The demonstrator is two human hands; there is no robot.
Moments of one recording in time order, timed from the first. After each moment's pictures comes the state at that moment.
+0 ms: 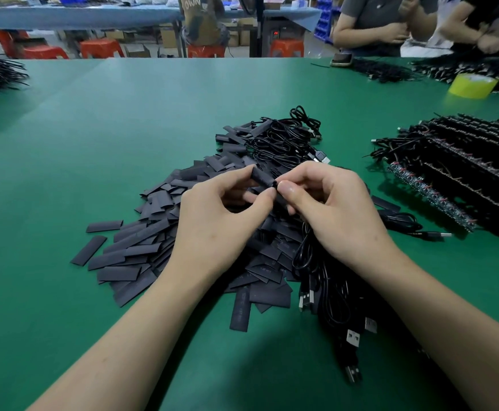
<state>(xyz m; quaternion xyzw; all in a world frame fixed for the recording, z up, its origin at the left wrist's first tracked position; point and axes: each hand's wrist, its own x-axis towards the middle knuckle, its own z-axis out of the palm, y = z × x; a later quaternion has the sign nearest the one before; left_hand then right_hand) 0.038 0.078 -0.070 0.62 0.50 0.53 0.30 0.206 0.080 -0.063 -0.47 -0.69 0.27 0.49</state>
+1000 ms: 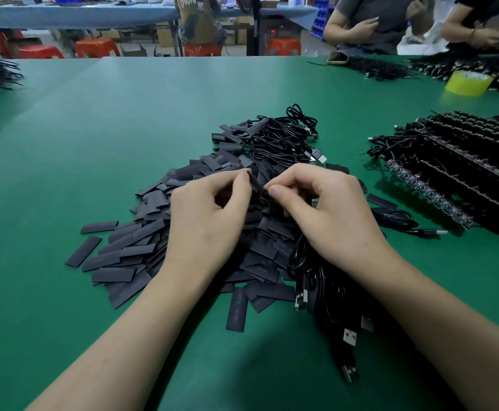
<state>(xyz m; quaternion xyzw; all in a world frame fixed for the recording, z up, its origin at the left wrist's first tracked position) 0.036 0.081 -0.071 0.64 0.52 0.52 0.21 0.204 0.074 -0.060 -0.48 -0.72 0.18 0.46</state>
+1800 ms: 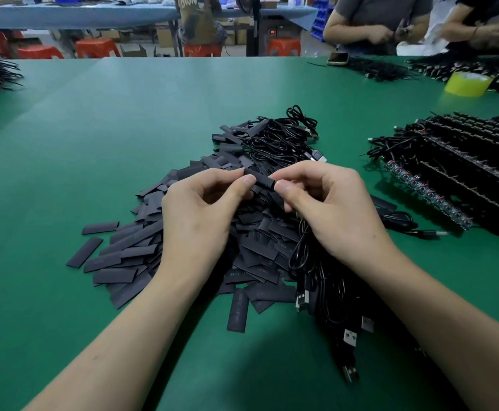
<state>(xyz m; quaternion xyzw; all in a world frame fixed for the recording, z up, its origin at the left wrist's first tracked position) 0.030 0.087 -0.079 0.56 0.47 0.58 0.35 0.206 0.079 -0.062 -0.46 -0.68 0.28 0.50</state>
